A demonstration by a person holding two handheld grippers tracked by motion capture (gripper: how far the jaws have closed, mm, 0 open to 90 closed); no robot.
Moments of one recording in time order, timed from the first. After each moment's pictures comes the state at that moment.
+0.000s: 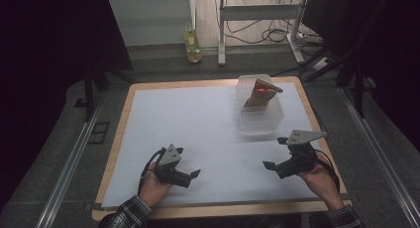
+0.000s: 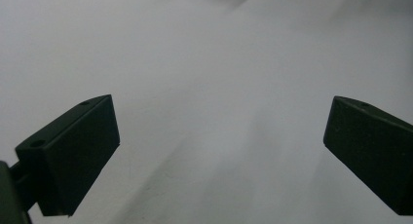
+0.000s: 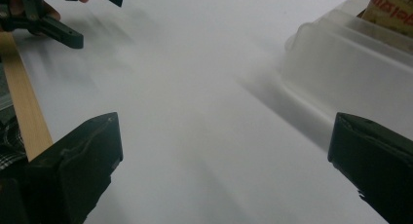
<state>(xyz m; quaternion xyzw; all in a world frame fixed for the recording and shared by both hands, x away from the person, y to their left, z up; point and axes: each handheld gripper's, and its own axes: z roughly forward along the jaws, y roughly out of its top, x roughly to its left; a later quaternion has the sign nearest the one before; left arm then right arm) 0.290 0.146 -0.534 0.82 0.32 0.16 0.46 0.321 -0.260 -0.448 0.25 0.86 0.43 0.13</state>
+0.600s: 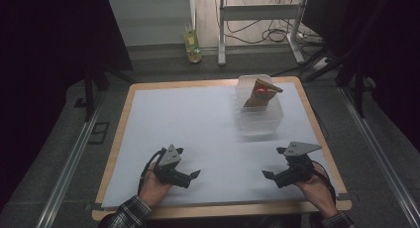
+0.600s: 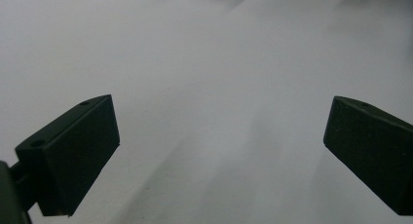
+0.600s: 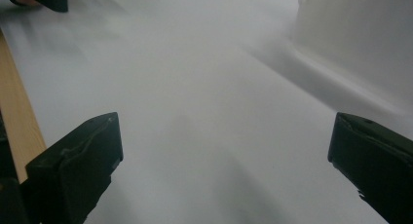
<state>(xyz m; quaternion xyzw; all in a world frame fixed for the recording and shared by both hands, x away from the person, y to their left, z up) 0.289 0.146 -0.534 0.82 0.31 0.16 0.46 0.312 -0.265 -0.488 0.26 0.86 0.42 0.13</state>
